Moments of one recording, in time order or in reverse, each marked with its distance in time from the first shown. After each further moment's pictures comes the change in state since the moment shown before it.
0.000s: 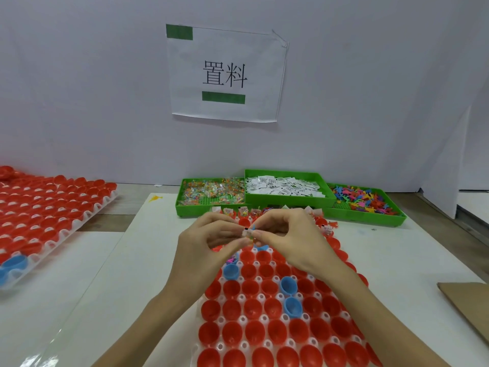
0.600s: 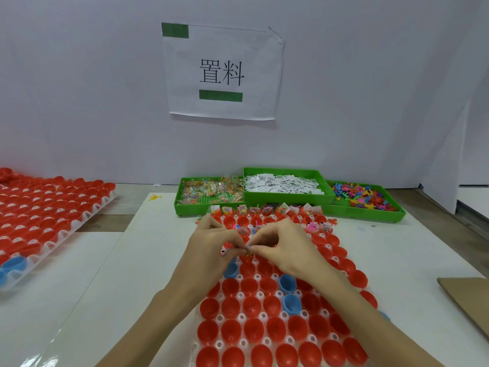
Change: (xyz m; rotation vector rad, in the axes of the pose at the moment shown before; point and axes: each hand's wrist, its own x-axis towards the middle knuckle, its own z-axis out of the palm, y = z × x) left_hand 0.002 -0.015 0.008 0.453 -0.185 0.134; right_hand -0.001 0.019 0.015 -0.242 -0.067 0.096
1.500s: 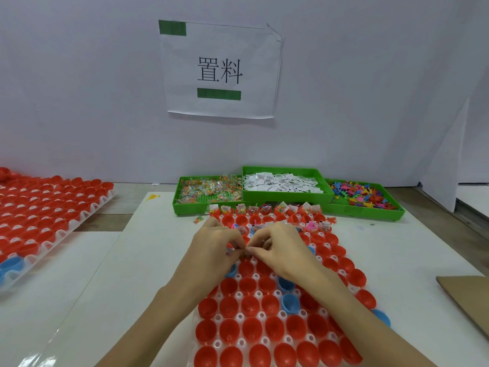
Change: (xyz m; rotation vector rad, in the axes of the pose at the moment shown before) left_hand 0.007 0.000 0.007 0.052 -0.114 -0.064; right_hand 0.004 0.000 0.010 -0.109 -0.006 0.043
